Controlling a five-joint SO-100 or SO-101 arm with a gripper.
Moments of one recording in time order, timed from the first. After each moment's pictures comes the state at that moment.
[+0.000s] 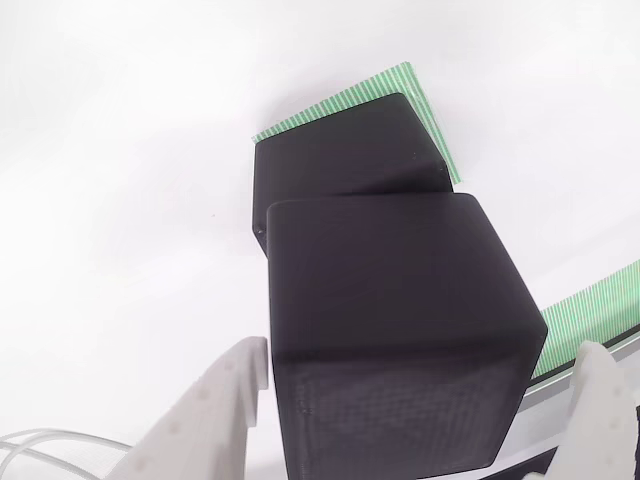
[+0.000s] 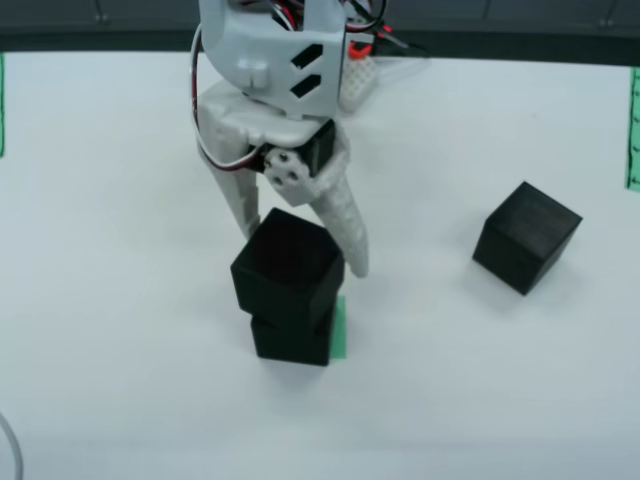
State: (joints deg) arm 2.5 86.1 78.7 88.3 -70.0
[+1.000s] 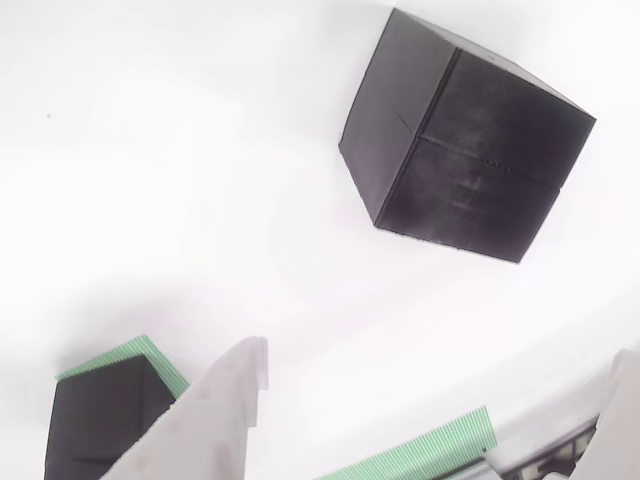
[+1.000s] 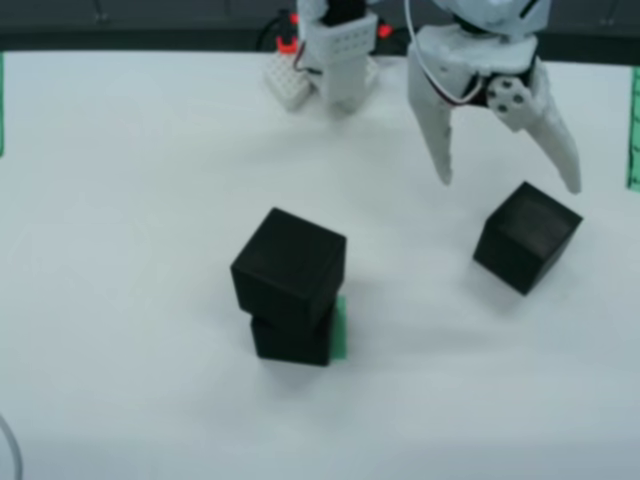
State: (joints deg) arm -32.3 100.0 95.7 86.4 -38.6
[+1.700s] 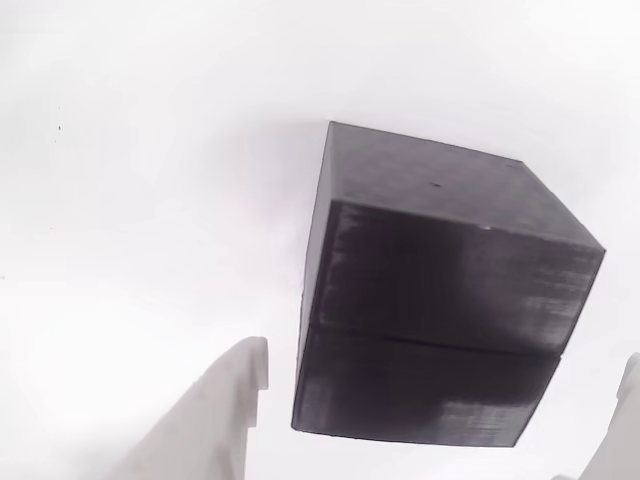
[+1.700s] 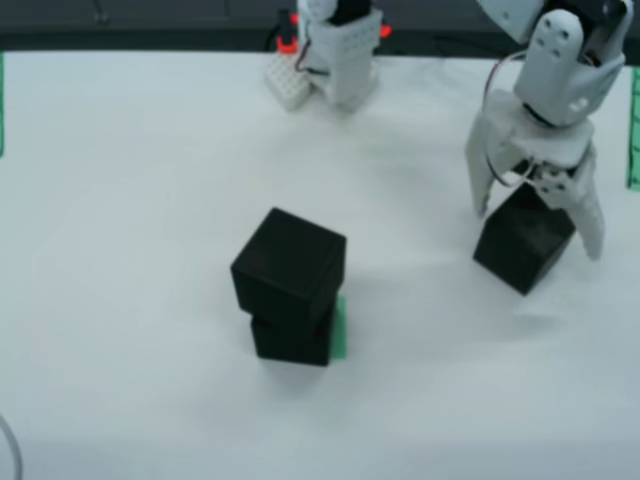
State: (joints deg) arm -39.8 73.7 79.3 89.6 -22.2
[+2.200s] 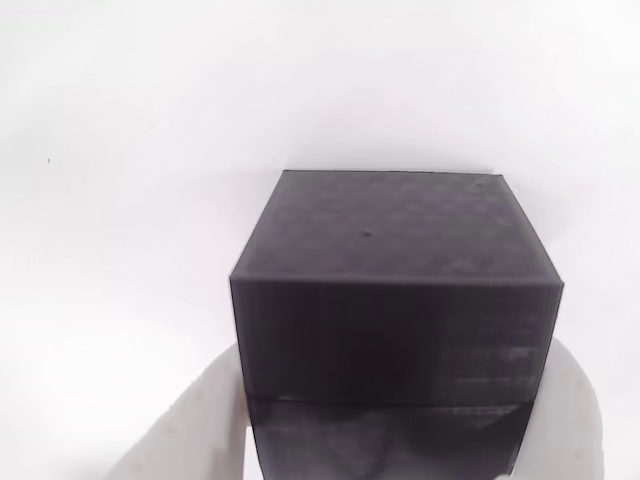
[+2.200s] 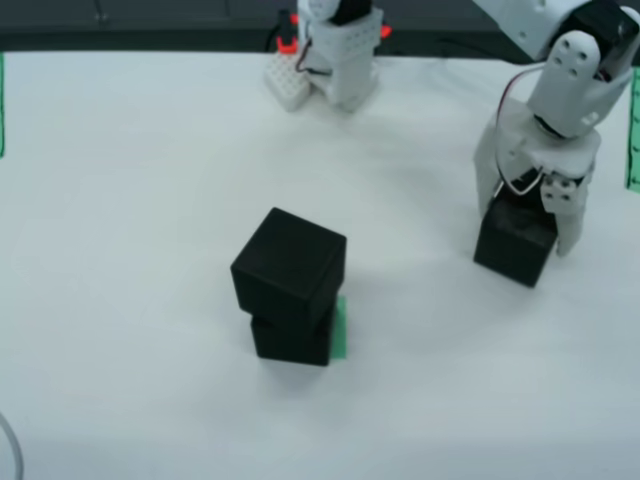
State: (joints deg) arm -41.9 69.3 76.3 90.0 -20.1
